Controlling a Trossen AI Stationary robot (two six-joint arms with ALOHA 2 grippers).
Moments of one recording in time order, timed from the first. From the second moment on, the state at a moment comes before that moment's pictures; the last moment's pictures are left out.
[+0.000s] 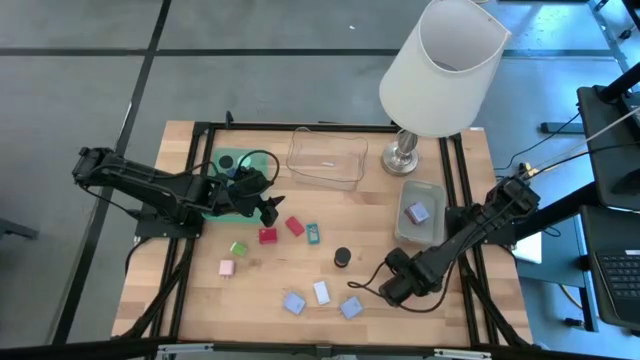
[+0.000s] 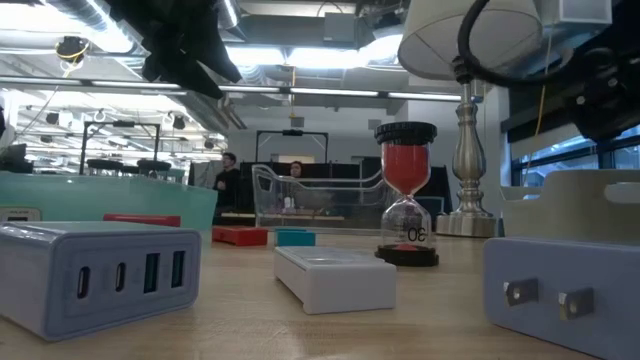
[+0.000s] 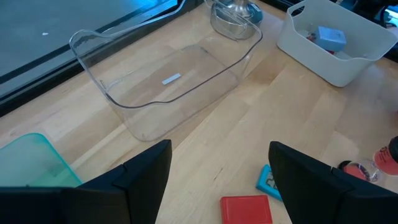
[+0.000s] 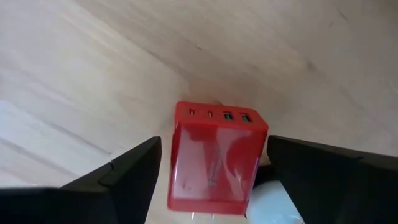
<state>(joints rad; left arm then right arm) -0.18 1.09 0.81 -0.48 -0.63 -0.67 0.70 1.74 1.02 -0.86 -0.05 1.62</state>
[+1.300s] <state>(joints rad) -0.18 1.08 0.81 -0.48 -0.57 -0.66 0.68 1.52 1.02 -1.03 0.21 1.54</state>
